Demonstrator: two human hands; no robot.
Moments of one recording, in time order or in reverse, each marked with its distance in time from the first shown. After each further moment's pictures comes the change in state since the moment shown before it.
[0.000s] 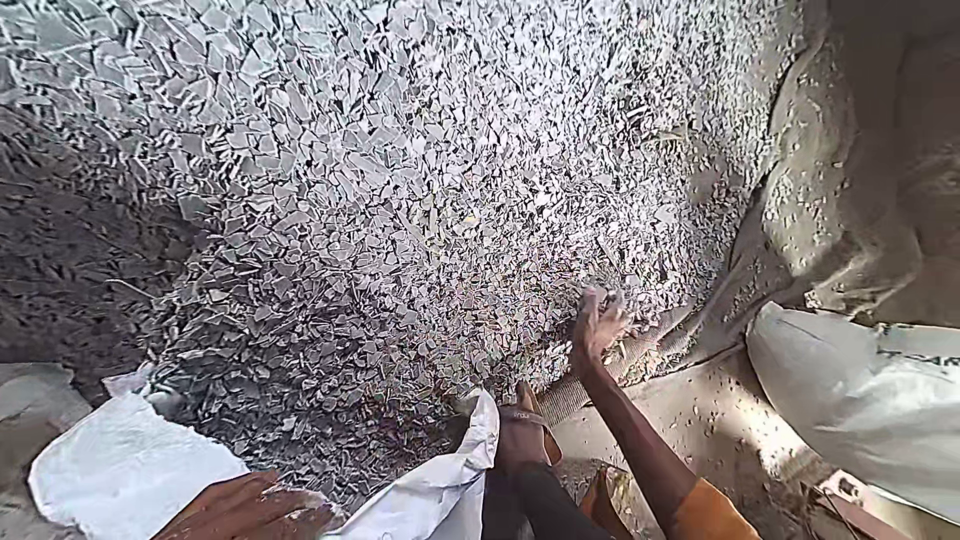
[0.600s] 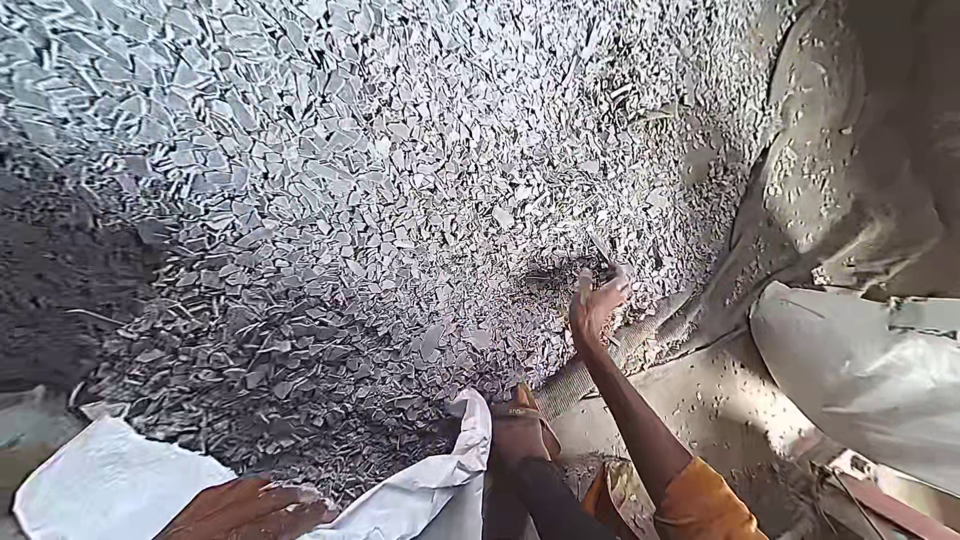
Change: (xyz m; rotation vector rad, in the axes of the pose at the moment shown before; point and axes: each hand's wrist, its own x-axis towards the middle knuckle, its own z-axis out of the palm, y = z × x) left_hand 0.018 0.009 -0.003 0.062 -0.082 -0.065; right_hand 0.028 -0.015 0.003 -0.020 0.003 -0.154
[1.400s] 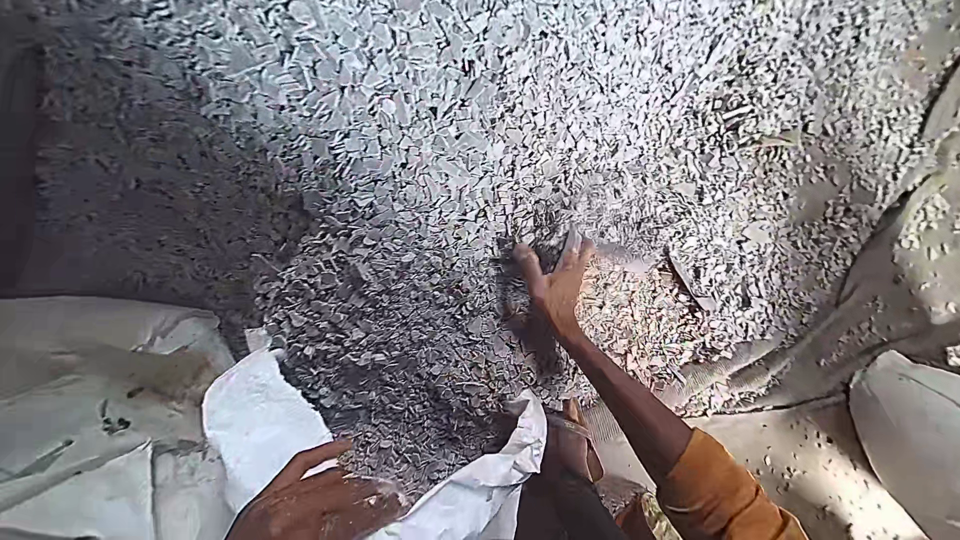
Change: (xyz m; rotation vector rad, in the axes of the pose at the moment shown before) left_hand -0.025 0.013 0.000 -0.021 0.071 0.021; right_hand -0.072 -0.121 0.072 0.163 -0.399 -0.392
